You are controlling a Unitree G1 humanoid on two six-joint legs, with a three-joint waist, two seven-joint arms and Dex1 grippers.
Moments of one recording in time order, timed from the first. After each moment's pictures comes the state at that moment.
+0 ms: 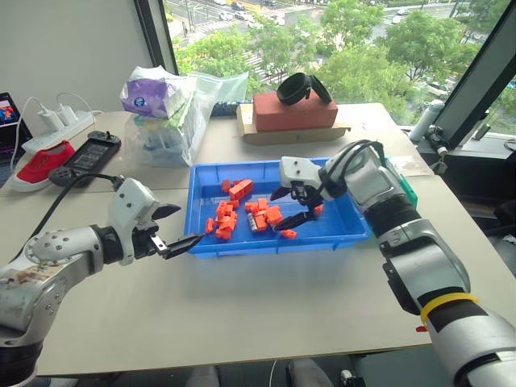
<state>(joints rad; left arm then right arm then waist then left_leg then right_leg) -0.20 0.91 0.26 -0.54 -0.69 0.84 -0.69 -1.22 -0.37 0.35 0.82 -0.18 0.08 1.43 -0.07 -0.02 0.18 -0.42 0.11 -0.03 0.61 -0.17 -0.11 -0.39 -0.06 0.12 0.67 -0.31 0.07</state>
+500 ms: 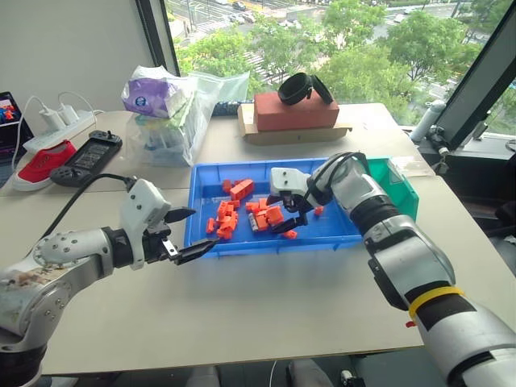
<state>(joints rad) -0.23 0.90 0.26 -0.61 -0.81 0.92 -0.65 -1.29 -0.31 0.38 1.08 -0.23 -0.06 1.31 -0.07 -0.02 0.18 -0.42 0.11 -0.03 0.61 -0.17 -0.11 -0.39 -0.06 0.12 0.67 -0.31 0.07</state>
